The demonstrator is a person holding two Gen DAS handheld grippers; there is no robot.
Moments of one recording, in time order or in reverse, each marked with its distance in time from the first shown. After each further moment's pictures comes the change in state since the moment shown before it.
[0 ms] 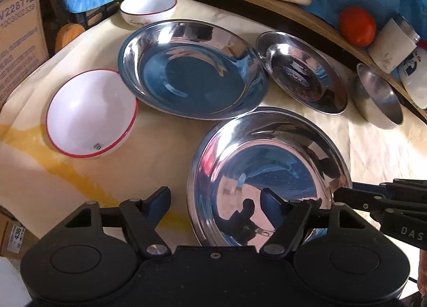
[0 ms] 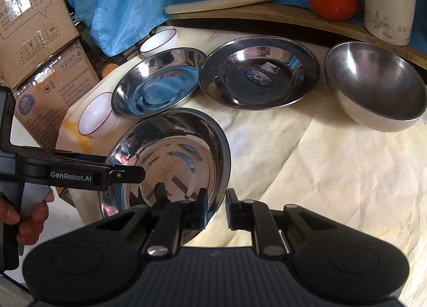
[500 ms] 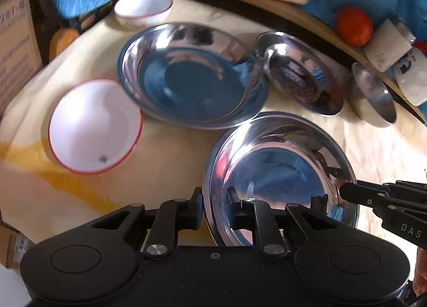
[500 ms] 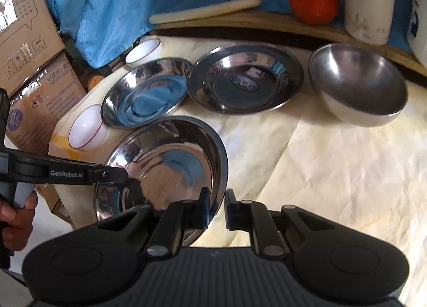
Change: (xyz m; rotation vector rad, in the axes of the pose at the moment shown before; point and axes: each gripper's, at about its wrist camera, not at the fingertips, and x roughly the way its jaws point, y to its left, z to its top) left arm -0.008 0.010 0.017 0.040 0.042 -0.042; right arm -0.012 0.012 -0.001 0.070 -0.042 -0.073
